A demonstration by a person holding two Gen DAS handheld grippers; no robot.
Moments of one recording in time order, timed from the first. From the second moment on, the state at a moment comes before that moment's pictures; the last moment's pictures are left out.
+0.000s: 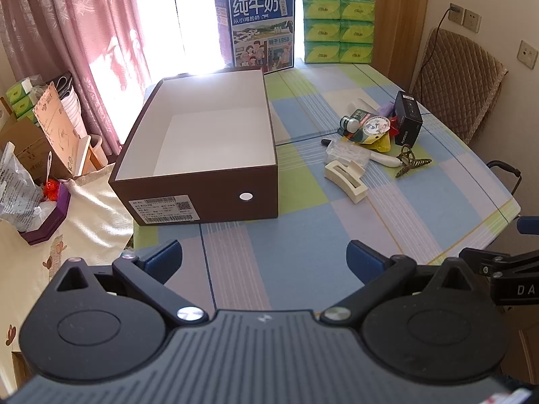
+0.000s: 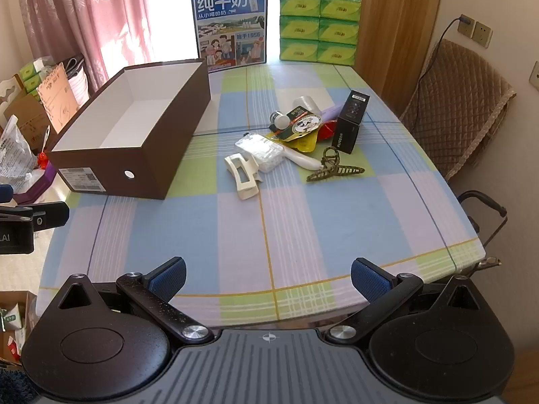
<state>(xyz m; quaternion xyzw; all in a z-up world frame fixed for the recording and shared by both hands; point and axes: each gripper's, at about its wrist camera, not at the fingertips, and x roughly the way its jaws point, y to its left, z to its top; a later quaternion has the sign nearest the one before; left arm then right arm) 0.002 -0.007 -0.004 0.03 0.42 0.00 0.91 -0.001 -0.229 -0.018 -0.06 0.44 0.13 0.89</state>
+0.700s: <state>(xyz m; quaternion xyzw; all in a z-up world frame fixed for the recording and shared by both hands) 0.016 -0.008 -0.008 0.03 0.42 0.00 0.91 0.018 -0.226 -0.022 -0.06 0.45 0.14 0.88</state>
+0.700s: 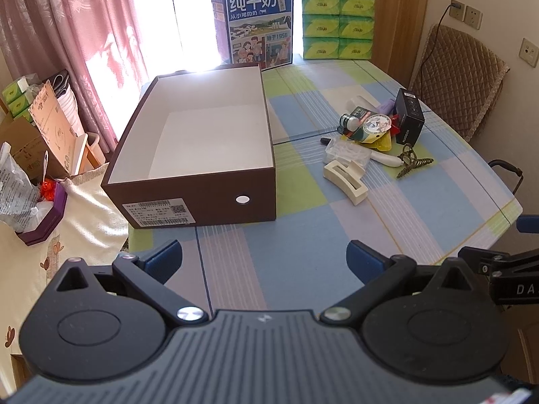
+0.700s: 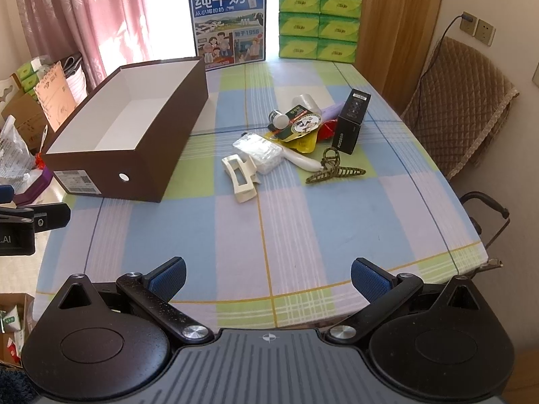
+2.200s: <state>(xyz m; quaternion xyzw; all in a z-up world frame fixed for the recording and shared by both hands) 0.135 -0.117 -0.041 0.01 0.45 -0.03 0.89 0.150 -0.306 -0.030 -0.01 0.44 0.26 0.86</state>
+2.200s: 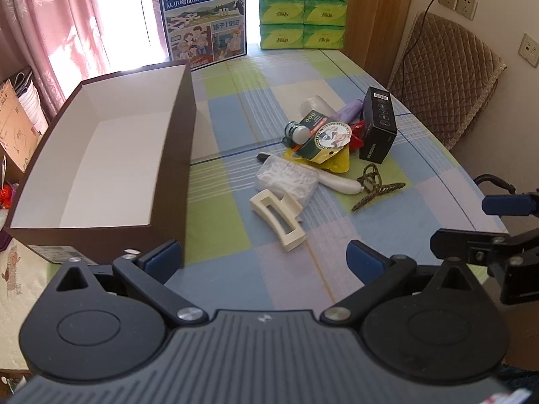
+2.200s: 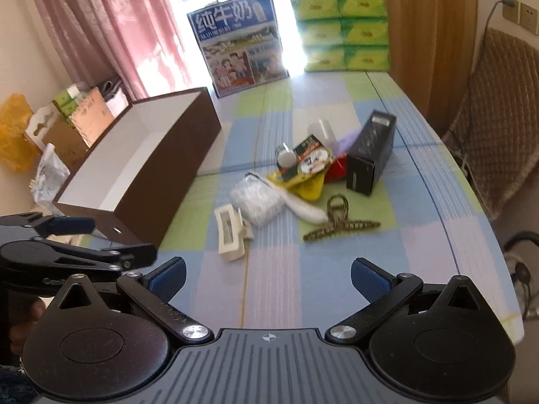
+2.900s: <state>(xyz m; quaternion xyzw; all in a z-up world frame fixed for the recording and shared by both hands) 0.199 -0.146 -0.097 0.00 0.47 0.01 0.88 0.227 -0.332 -0.080 -0.09 0.42 0.26 0.86</state>
